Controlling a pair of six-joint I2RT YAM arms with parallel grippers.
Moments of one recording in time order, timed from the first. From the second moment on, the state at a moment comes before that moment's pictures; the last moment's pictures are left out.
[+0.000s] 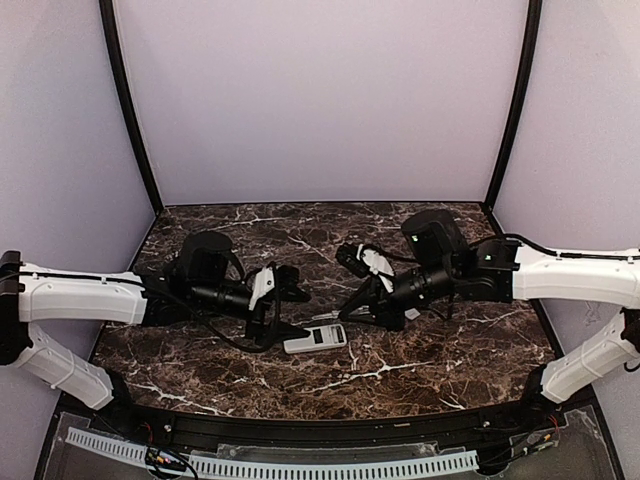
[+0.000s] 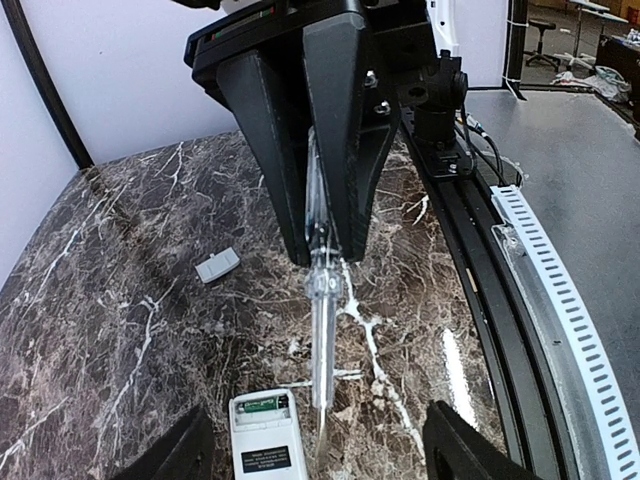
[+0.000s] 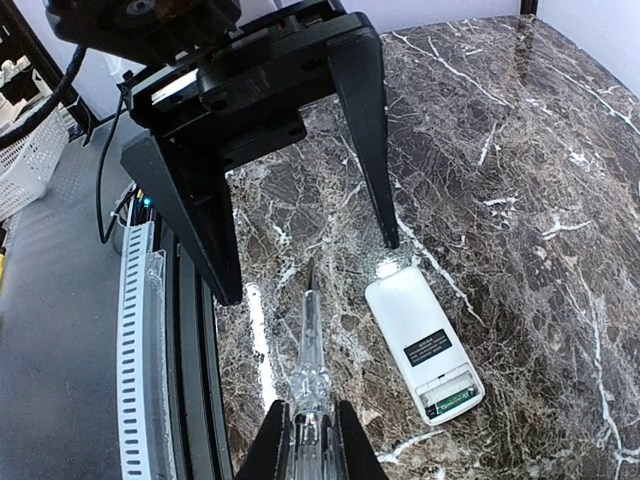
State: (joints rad) left arm -0.88 1.33 0.73 0.16 0.59 0.40; right arm 0.99 1.33 0.97 -0.27 -0.45 -0.06
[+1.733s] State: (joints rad) left arm -0.91 1.51 0.82 0.22 0.55 0.33; right arm 0.81 1.34 0.96 -0.29 -0.61 0.49
